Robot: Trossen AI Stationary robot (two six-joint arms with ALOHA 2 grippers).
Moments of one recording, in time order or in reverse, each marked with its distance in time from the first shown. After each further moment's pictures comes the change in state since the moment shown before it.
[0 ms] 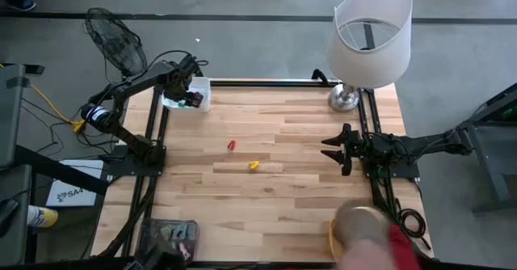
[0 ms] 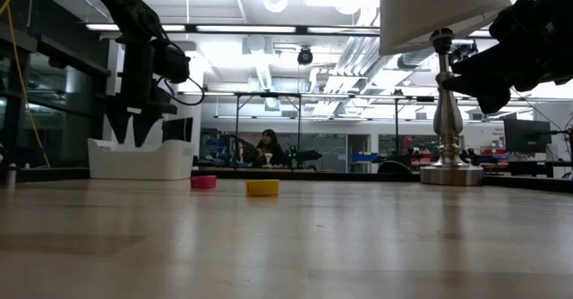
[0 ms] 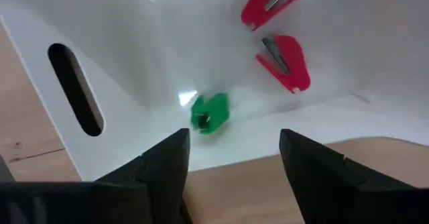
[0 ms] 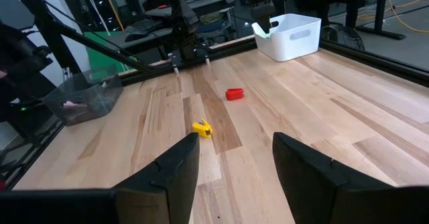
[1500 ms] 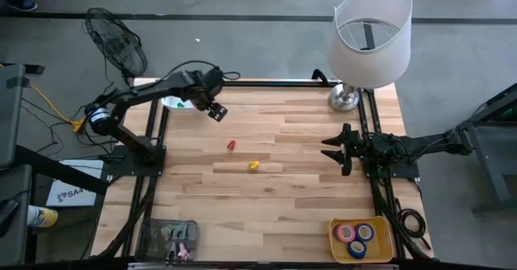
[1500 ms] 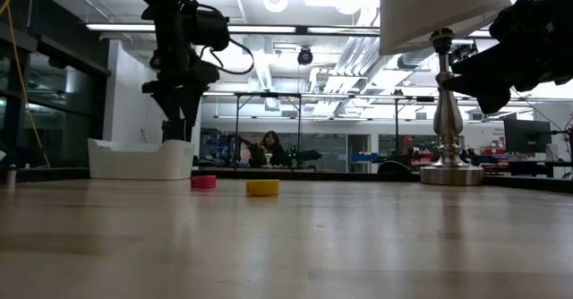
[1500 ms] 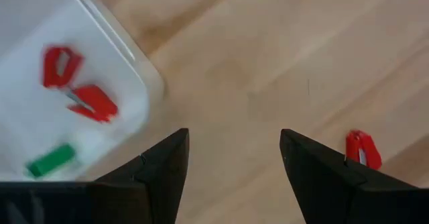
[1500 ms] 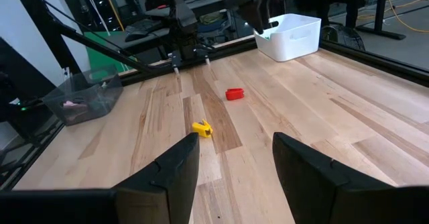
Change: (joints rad) left arm -0.387 -0.001 0.126 0.034 0.104 -0.052; right arm 0.000 0.000 0.000 0.000 0.000 0.000
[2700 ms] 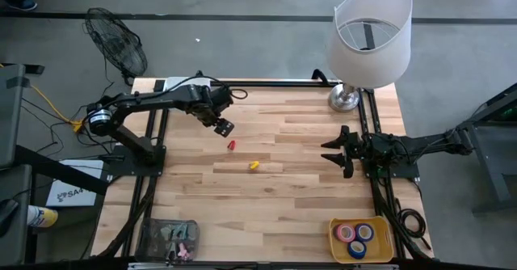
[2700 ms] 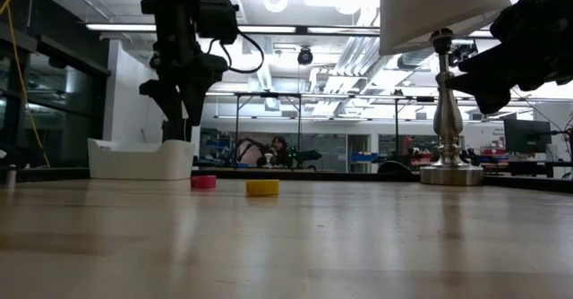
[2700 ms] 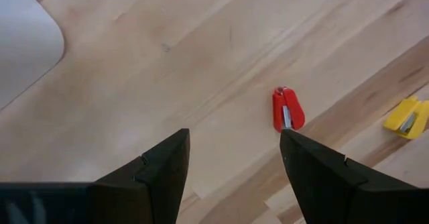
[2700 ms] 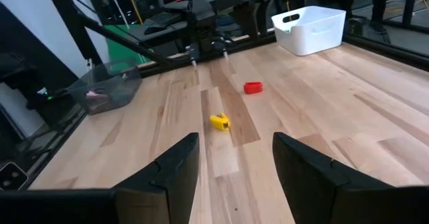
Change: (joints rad) left arm -0.196 0.000 -0.037 0.010 0.093 -0.220; right arm 0.000 0.000 0.000 -0.003 -0.079 0.000
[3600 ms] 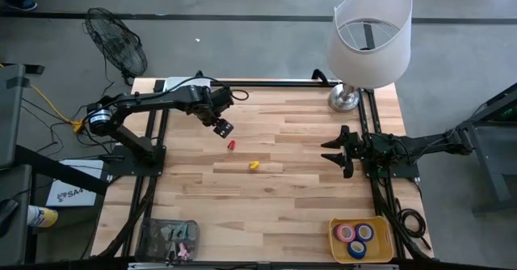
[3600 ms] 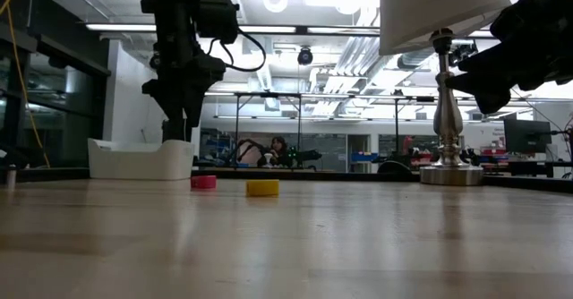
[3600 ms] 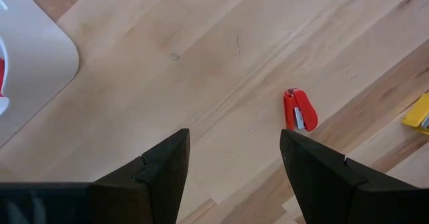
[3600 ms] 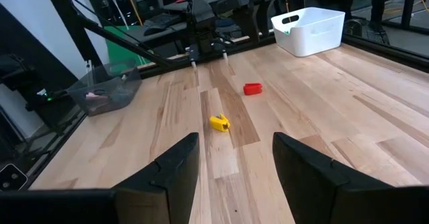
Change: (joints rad) left arm -0.005 0.000 0.000 0.000 -0.050 0.064; right arm 0.000 0.000 0.000 0.003 0.003 0.000
